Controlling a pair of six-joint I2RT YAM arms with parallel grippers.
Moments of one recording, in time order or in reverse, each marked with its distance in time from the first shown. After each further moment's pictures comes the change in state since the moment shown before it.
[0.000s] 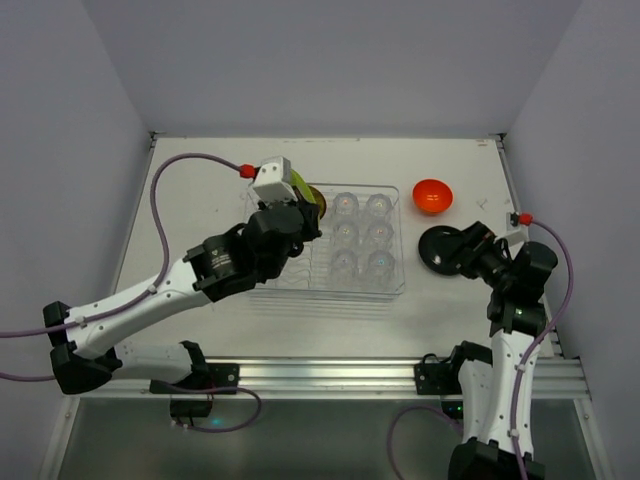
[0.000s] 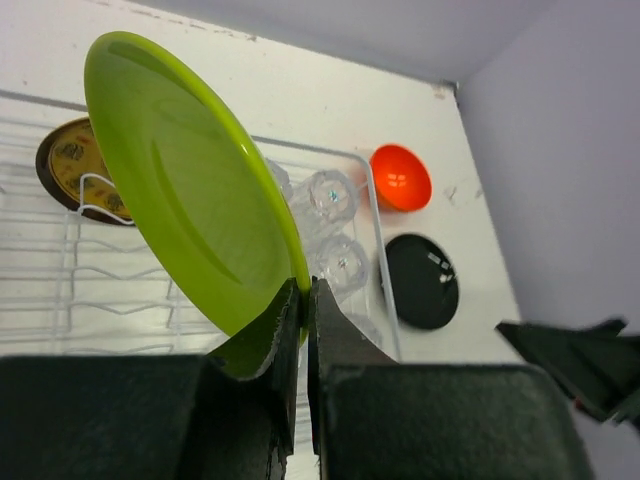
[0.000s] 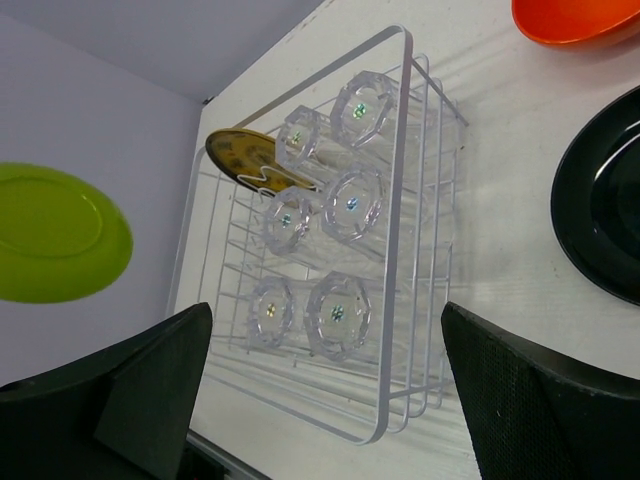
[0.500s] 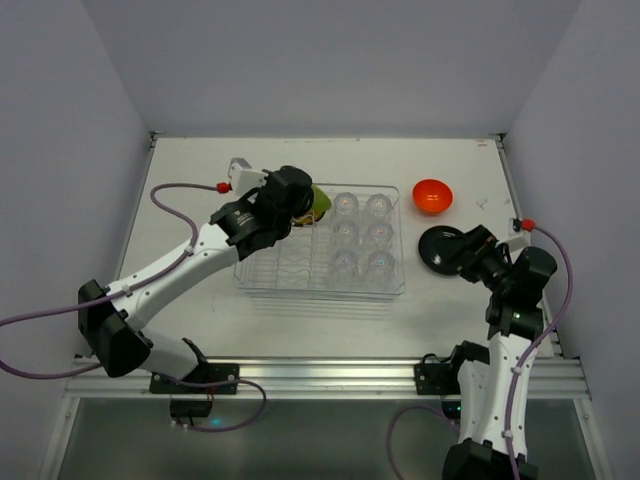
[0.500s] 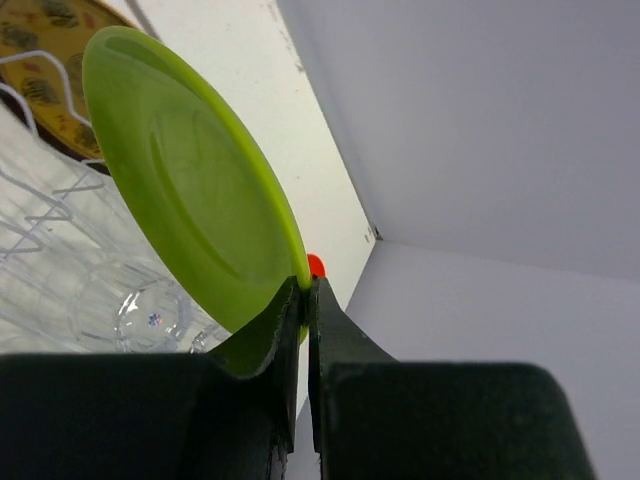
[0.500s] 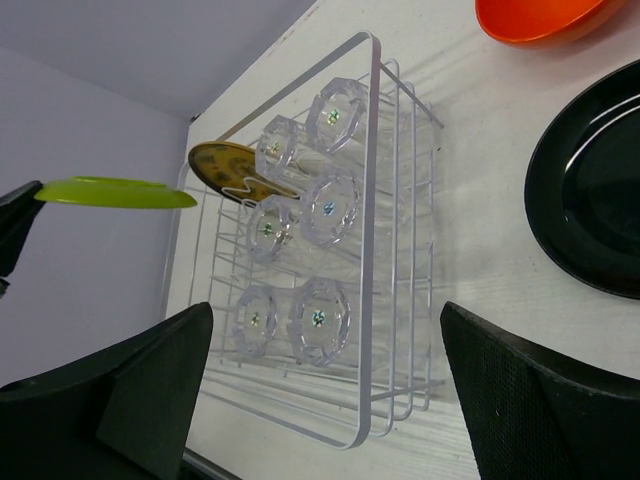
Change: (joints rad) left arm 0.253 0.221 0.068 -0.139 0.044 -0.932; right arm -0.030 -0.038 -0.045 0.009 0.024 0.021
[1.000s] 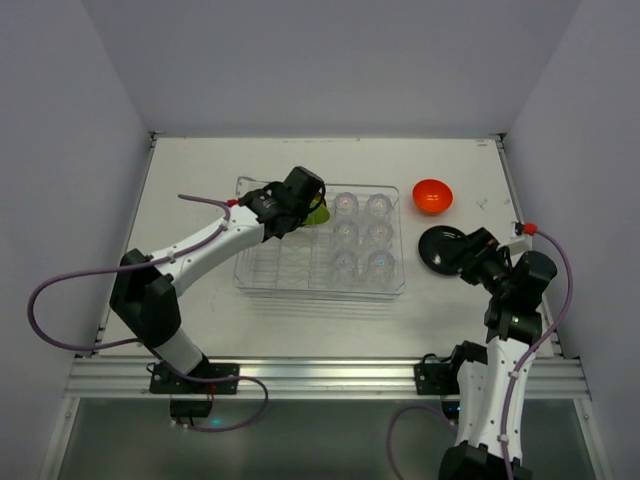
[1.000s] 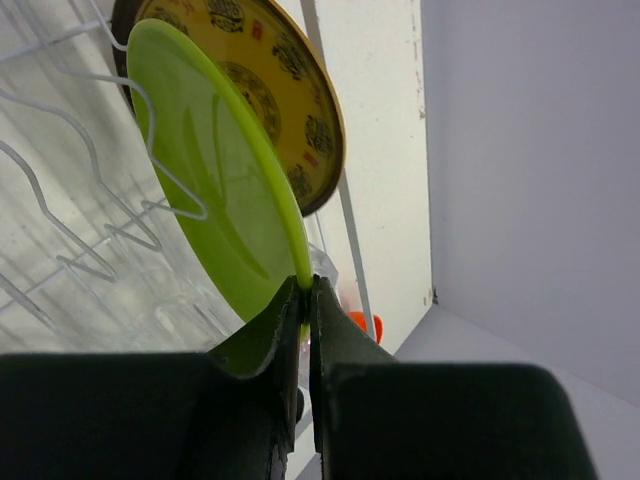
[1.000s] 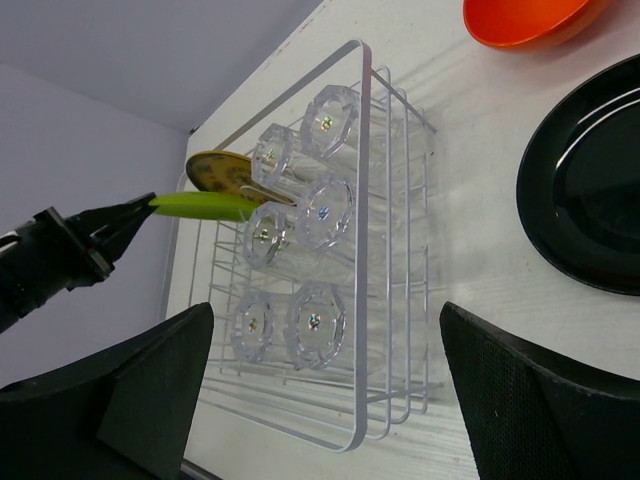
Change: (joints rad) left arm 0.093 0.210 0.028 -0.093 0.097 -0.193; right arm -0.013 -0.031 -0.018 0.003 0.007 0.016
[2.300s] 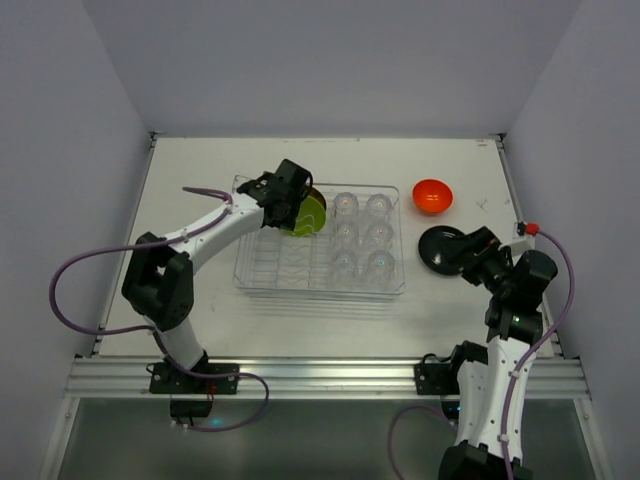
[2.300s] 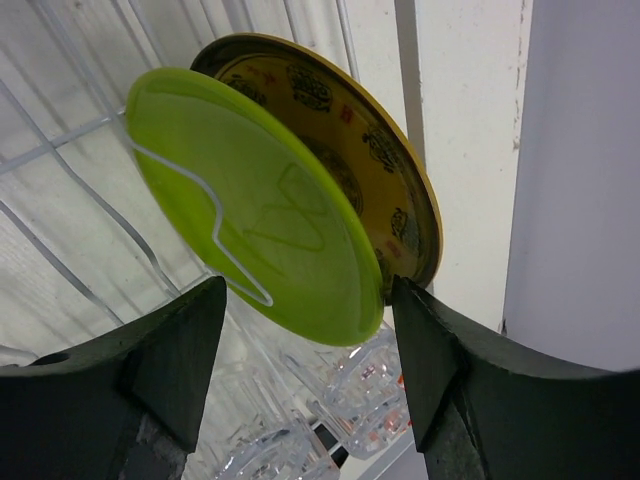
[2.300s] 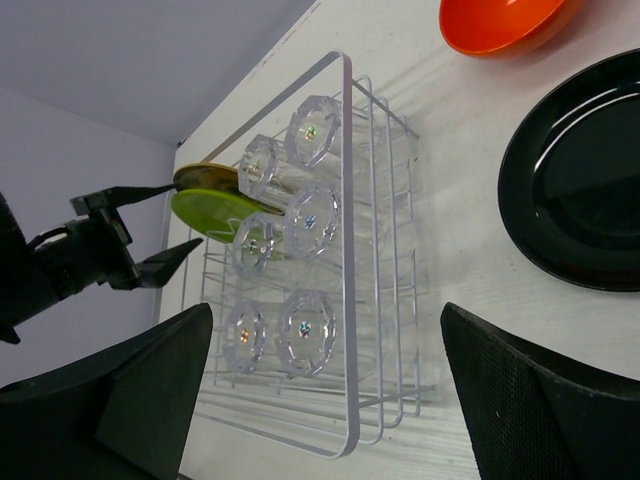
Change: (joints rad) left arm 0.116 0.084 0.003 0.008 0.152 0.104; right arm -0.003 0.008 0.012 -0.026 0.046 0.000
